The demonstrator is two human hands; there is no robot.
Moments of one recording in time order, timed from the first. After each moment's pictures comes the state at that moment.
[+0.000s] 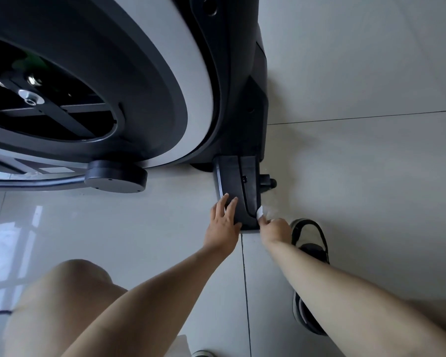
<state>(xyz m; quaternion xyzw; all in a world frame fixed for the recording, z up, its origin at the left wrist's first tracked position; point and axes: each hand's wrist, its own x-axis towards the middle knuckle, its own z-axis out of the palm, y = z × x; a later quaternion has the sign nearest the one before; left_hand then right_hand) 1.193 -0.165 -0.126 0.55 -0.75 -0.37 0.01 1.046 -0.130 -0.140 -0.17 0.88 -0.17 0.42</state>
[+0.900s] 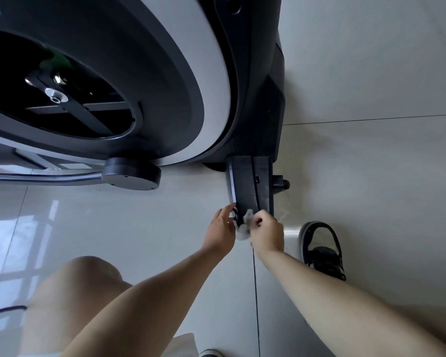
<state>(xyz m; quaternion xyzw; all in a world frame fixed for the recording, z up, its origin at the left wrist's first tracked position) 1.225 -0.169 -0.129 0.60 -0.64 -0.47 0.09 1.097 -0.129 -0.123 -0.31 0.83 -0.23 0.39</state>
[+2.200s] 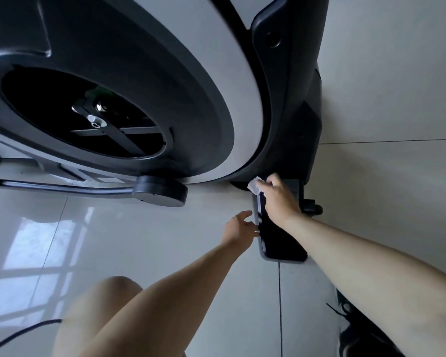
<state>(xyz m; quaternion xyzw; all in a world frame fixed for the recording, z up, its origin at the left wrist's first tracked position) 1.216 -0.231 -0.110 0.68 -0.45 -0.58 0.09 1.070 -0.263 -0.105 -0.57 0.72 -0.19 0.36</state>
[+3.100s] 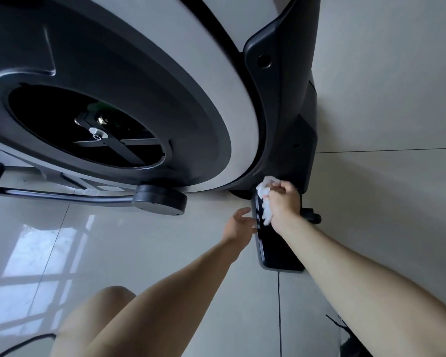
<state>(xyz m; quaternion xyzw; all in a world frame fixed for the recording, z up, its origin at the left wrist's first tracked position) 1.203 -0.255 -0.097 0.68 -0.38 -0.61 0.14 1.086 -0.284 -0.076 -0.06 0.72 -0.47 0.51</state>
